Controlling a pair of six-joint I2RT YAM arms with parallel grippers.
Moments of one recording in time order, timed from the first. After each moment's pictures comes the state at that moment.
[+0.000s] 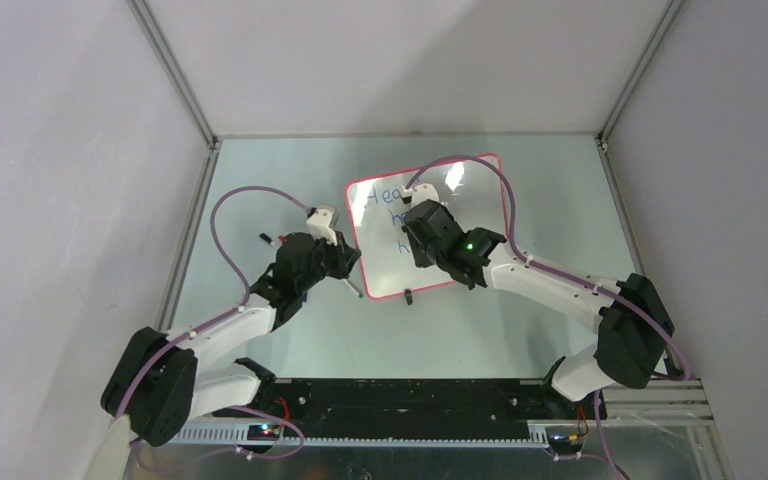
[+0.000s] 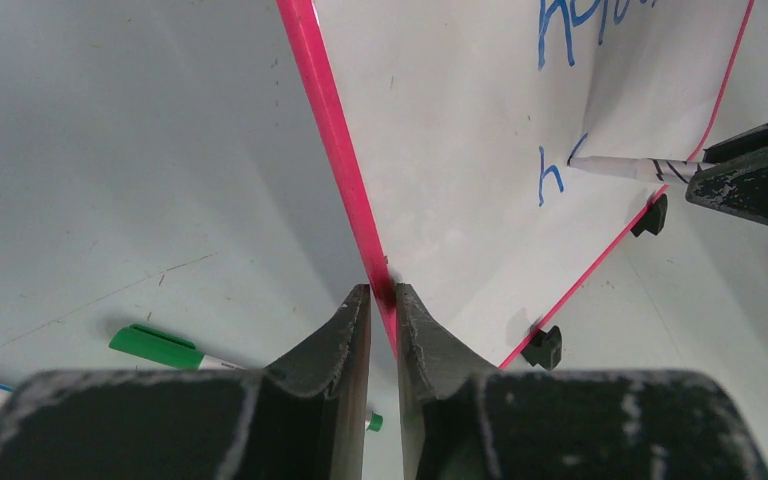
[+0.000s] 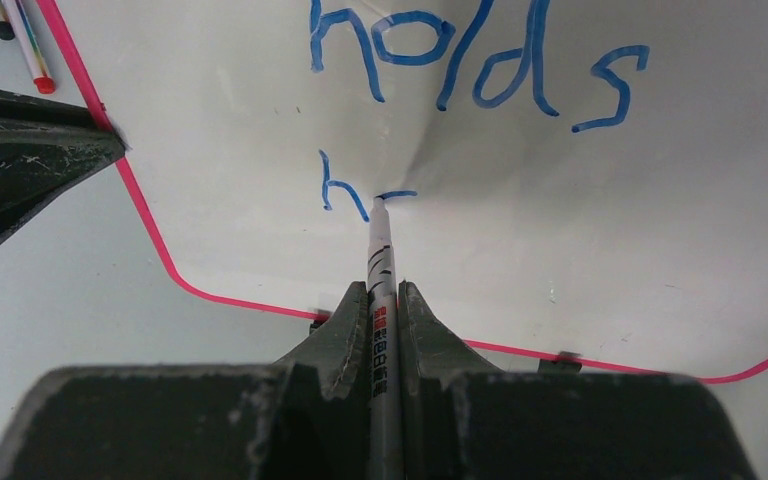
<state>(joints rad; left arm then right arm) -0.51 1.15 0.46 0.33 0.08 -0.31 0.89 1.50 1.17 -0.42 0.36 0.32</state>
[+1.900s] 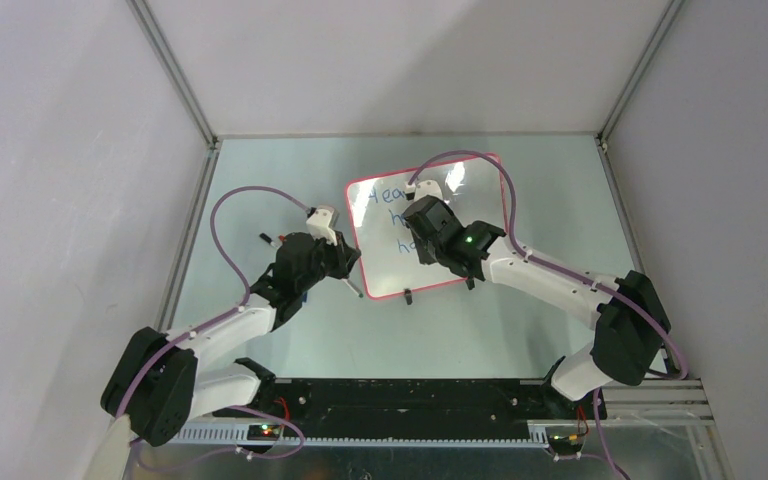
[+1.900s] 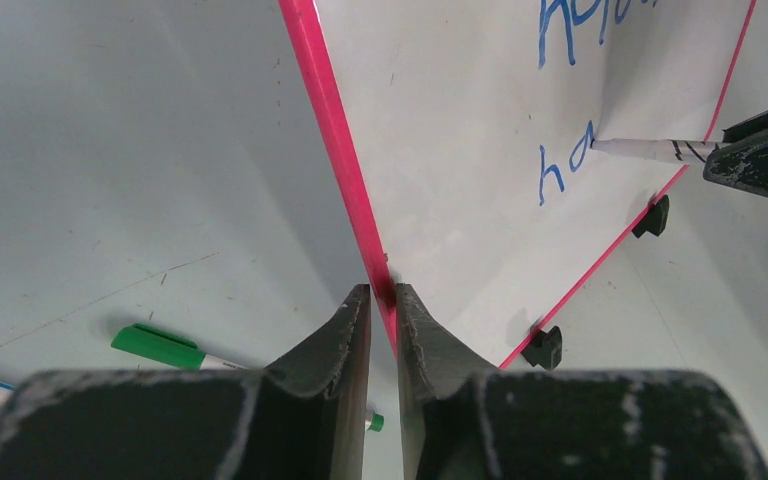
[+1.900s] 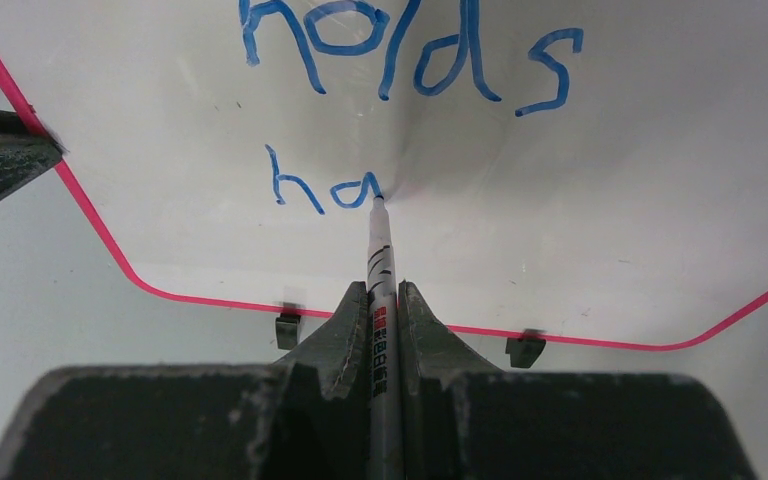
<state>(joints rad) -0.51 1.15 0.46 0.33 0.08 -0.31 0.87 1.52 1.23 -0.52 0.40 0.34</state>
